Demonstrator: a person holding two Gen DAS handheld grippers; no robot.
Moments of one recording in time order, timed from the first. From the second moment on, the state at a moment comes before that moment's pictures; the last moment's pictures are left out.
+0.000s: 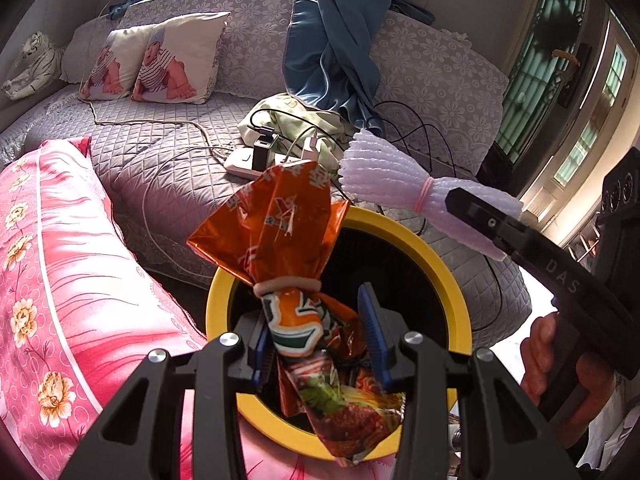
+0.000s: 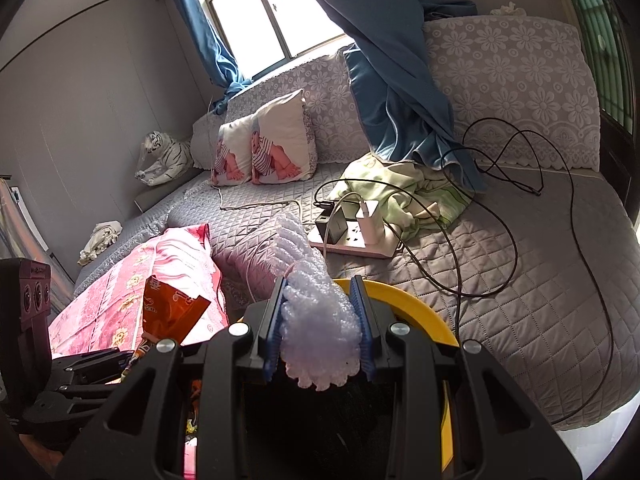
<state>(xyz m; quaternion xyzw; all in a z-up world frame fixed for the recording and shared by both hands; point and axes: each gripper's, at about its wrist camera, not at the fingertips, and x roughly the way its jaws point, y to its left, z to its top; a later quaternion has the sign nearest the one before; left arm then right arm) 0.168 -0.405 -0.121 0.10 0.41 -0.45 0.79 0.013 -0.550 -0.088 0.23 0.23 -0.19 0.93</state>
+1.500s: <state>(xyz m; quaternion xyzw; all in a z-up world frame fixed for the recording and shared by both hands) 0.186 -0.313 -0.077 0.02 0.39 -0.38 0.84 0.031 -0.510 -0.058 0.21 0.24 -0.16 0.94</state>
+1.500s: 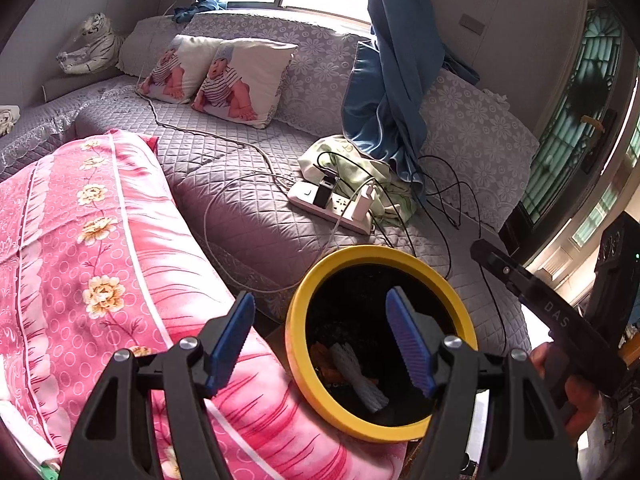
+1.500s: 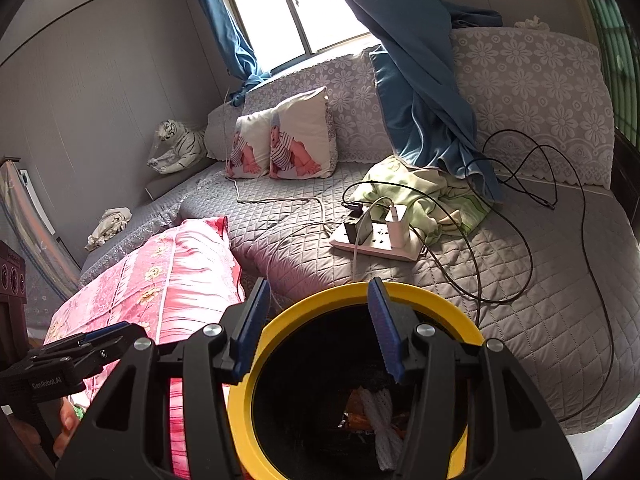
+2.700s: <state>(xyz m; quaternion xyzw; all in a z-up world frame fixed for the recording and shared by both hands) 0.162 0.092 -0.046 -0.04 0.33 -0.08 0.94 0.152 -0.174 -0.056 0.05 0.36 0.21 0.91</state>
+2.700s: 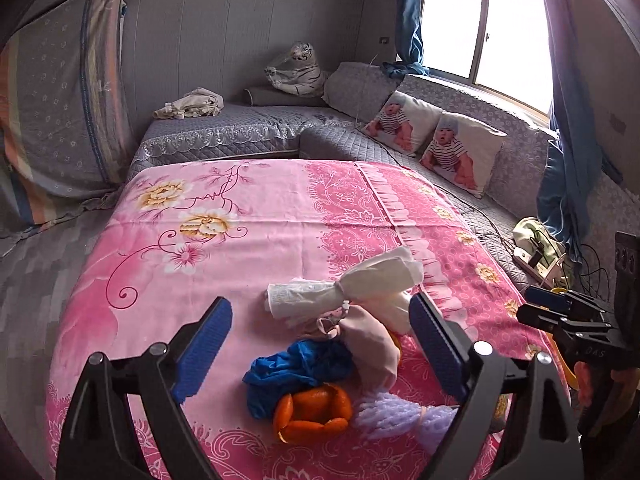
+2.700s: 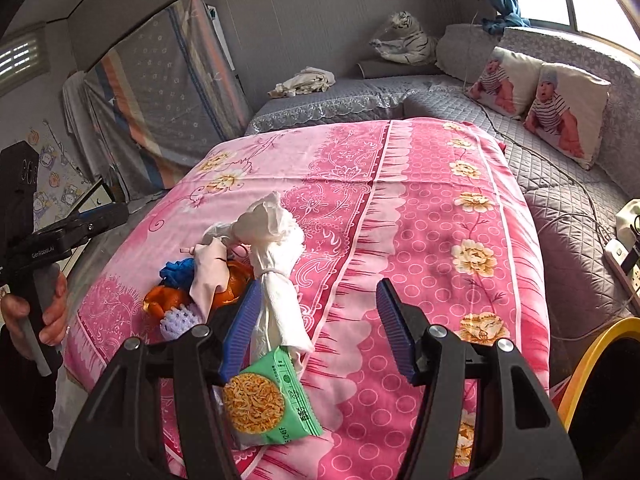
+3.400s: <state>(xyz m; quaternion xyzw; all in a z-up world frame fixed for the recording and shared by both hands) 0.124 0.134 -0.118 -0.07 0.40 -0.09 0.91 0.173 -0.113 -0.088 0.00 0.41 0.24 0.88</state>
